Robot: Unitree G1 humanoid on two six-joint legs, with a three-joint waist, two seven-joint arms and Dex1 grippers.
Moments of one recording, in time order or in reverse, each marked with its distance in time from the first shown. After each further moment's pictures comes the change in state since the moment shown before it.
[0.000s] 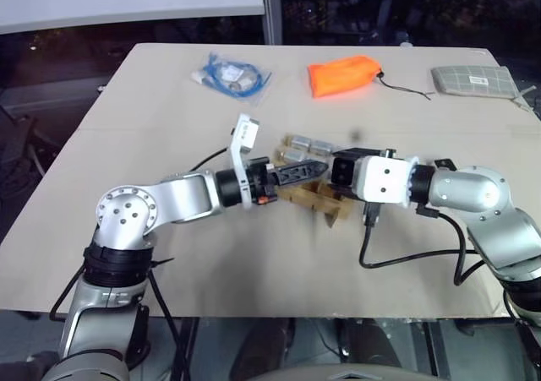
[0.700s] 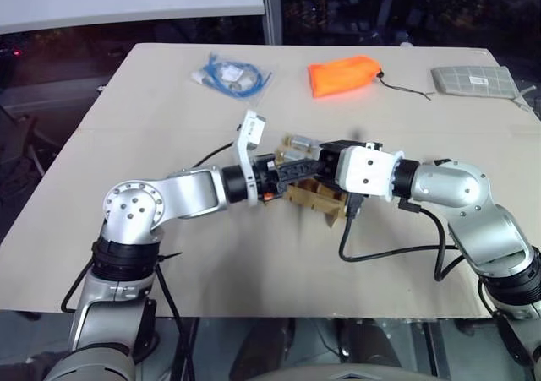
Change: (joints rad) left arm -0.030 -0.028 -0.002 0.012 0.040 0.018 0.017; right arm -0.038 0.092 0.031 -0.009 -0.048 0.097 -0.020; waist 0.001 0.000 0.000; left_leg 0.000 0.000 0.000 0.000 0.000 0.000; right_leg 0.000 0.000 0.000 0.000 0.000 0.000
